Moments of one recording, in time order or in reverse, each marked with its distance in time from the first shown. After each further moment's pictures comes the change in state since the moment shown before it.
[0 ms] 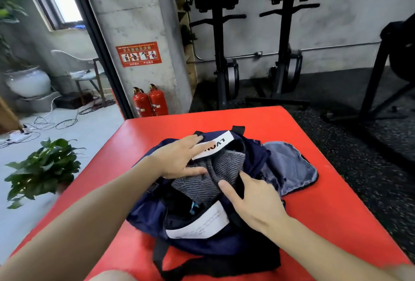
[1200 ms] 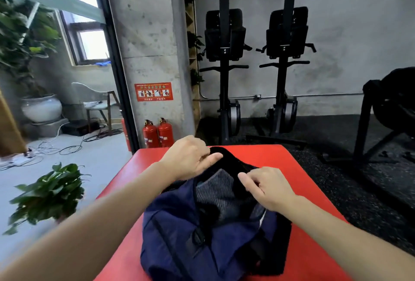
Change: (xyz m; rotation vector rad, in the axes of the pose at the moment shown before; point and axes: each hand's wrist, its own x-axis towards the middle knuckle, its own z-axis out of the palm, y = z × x) left_hand -0.049 0.021 -0.110 0.164 0.639 0.050; right_hand 0.048 -0.033 -0.085 -0.029 0.200 -0.454
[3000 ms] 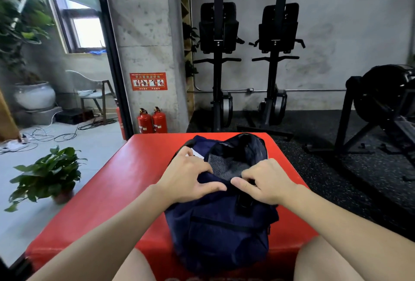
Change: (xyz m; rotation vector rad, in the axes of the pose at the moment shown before) left_hand -0.067 0.127 -0.028 -0.203 0.051 -0.146; right_hand -0.077 -0.026 -0.061 -0.217 -0.051 -0.235
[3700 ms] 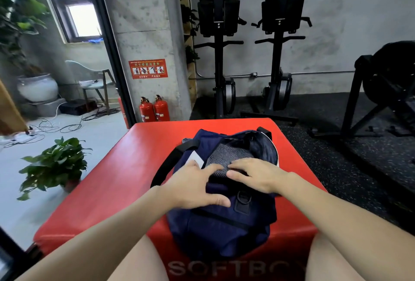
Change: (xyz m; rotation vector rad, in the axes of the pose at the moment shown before) left_hand -0.021 0.019 0.023 -0.114 -0.654 -0.313; right_hand -0.001 0.016 0.049 0.317 -0.557 0.231
